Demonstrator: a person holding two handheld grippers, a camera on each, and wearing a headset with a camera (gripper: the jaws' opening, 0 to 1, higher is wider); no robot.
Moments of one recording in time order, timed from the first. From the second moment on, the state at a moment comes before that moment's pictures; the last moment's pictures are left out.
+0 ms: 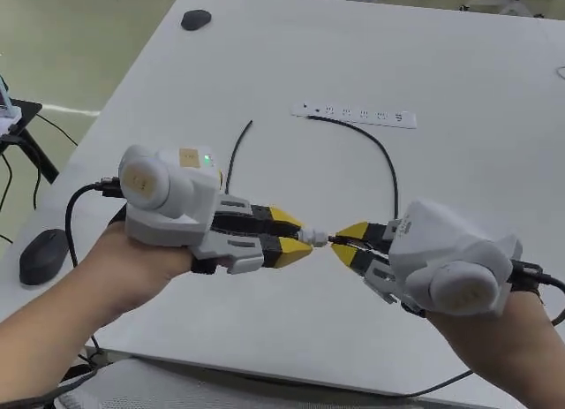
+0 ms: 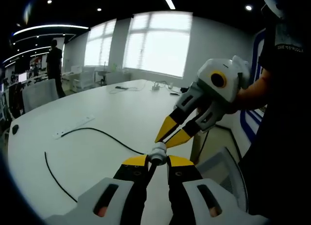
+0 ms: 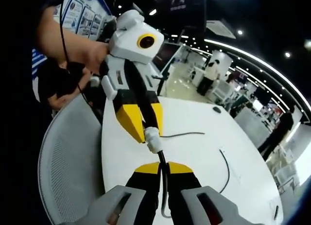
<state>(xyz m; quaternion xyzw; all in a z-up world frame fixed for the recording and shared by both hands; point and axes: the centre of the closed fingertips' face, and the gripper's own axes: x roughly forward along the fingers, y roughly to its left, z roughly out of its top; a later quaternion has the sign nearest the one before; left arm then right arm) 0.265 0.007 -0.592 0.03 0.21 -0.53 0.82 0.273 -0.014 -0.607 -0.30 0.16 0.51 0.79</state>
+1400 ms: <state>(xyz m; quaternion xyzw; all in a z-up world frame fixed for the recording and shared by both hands) 0.255 0.002 -0.596 0.01 0.23 -0.52 0.82 0.287 -0.080 -0.658 -0.16 0.28 0.41 0.85</state>
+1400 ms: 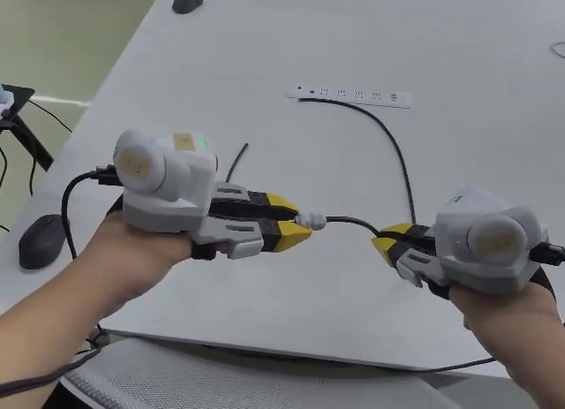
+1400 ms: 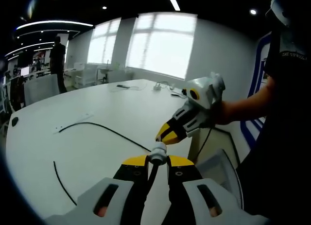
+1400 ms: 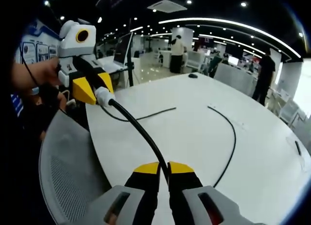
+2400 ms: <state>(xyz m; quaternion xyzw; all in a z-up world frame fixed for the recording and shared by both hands) 0.259 -0.005 -0.617 0.04 0.24 -0.53 0.81 0.263 -0.015 -0.627 -0.34 0.20 0.50 0.77</state>
